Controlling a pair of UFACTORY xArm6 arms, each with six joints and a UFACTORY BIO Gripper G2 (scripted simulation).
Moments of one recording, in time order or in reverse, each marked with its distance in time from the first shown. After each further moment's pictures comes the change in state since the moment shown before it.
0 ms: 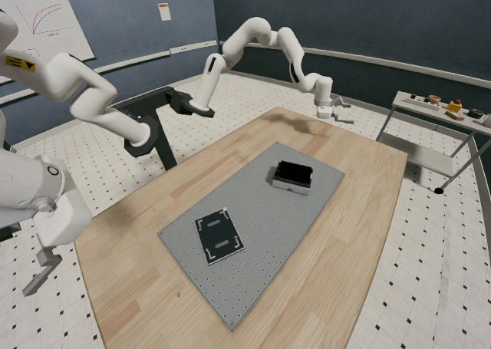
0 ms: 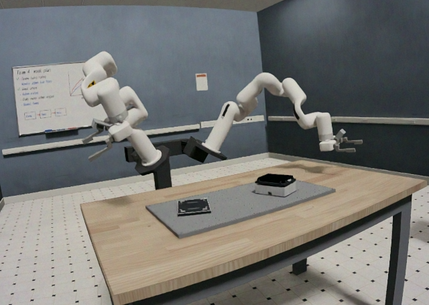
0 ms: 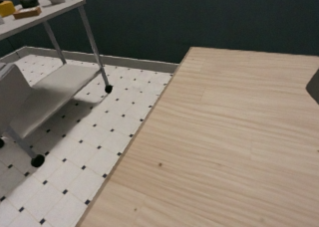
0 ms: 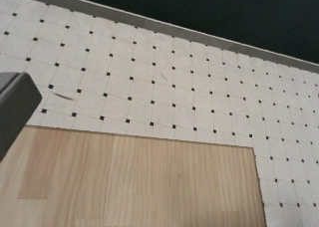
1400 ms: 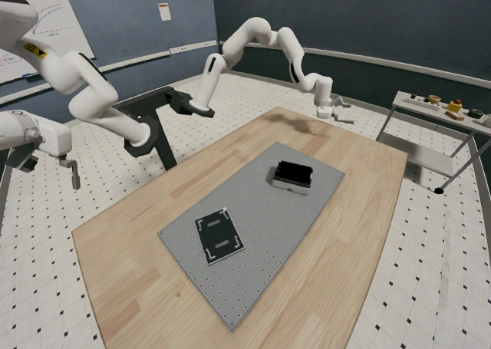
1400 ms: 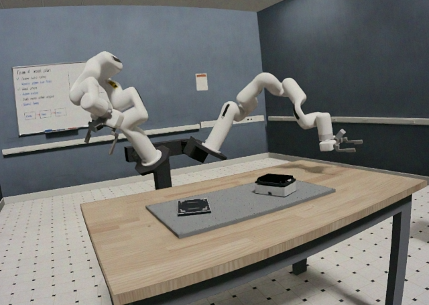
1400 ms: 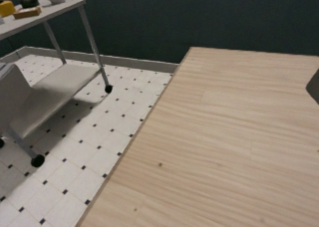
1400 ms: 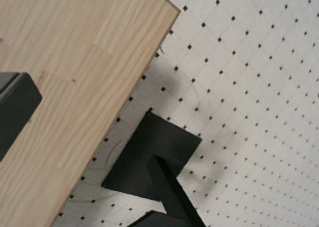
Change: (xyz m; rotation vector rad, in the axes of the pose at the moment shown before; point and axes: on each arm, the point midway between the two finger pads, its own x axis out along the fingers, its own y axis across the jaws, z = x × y) left arm 0.000 0.000 0.000 0.000 0.000 0.000; right arm -0.029 -0.222 -0.107 -0.410 0.564 0.377
